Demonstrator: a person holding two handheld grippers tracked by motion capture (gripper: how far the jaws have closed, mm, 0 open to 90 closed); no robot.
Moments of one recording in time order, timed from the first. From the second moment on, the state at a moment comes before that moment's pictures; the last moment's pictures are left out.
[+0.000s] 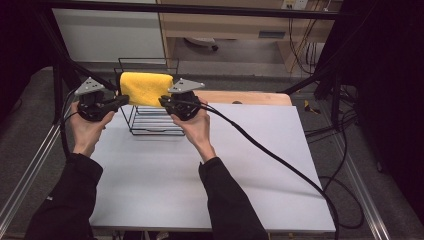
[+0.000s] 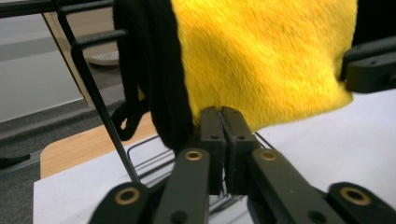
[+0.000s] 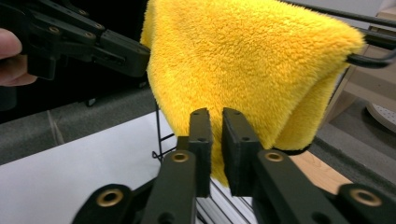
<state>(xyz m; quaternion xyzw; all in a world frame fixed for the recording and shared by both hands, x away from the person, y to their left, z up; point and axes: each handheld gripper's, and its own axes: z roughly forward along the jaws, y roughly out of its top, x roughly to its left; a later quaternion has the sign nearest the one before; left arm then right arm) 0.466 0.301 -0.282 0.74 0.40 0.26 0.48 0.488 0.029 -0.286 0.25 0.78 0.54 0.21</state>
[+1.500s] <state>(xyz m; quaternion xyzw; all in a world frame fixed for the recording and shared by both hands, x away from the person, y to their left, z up) 0.394 0.270 -0.414 0.80 0.38 0.19 0.42 0.408 -0.191 -0.388 0.38 0.78 0.47 0.16</state>
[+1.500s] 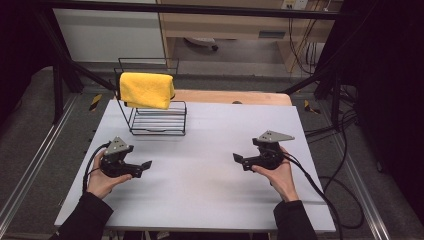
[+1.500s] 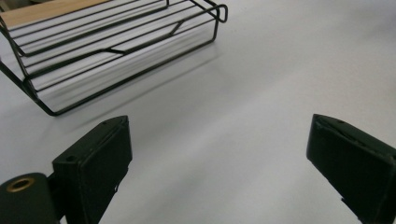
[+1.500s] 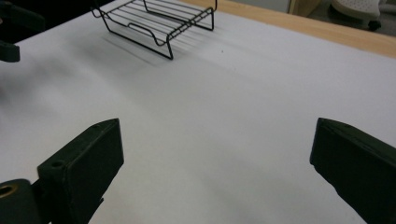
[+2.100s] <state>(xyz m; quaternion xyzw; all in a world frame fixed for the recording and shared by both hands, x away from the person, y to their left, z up) 0.381 0.277 -0.440 0.81 0.37 0.18 0.42 0.377 -0.253 -0.436 0.41 0.77 0.46 0.14</state>
